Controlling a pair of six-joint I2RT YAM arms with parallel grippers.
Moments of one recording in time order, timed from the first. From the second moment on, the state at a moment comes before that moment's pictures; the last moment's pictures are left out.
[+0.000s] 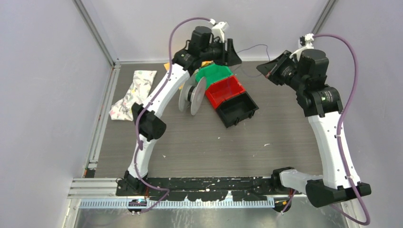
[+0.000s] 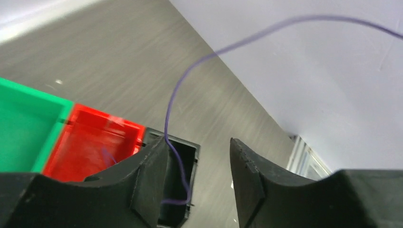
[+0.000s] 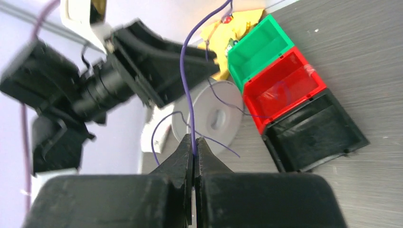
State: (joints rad) left arm -0.61 2.20 2.48 -0.55 0.46 -0.42; right arm 0.22 1.16 1.62 -0.75 -0.15 0.68
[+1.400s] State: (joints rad) left arm -0.24 1.35 1.34 -0.54 0.25 -0.40; right arm 0.39 1.61 1.42 0.24 -0.53 1.25
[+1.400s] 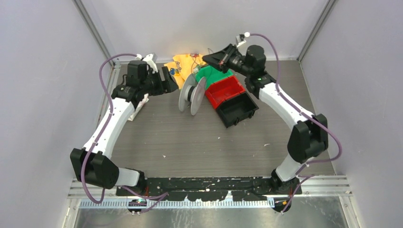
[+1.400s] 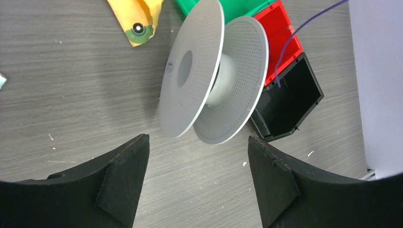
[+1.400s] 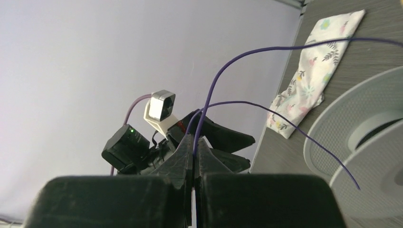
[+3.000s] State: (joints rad) left arm -0.38 1.40 1.20 -0.31 0.11 -0.46; right arm 0.47 1.83 1.27 0.84 -0.55 1.39
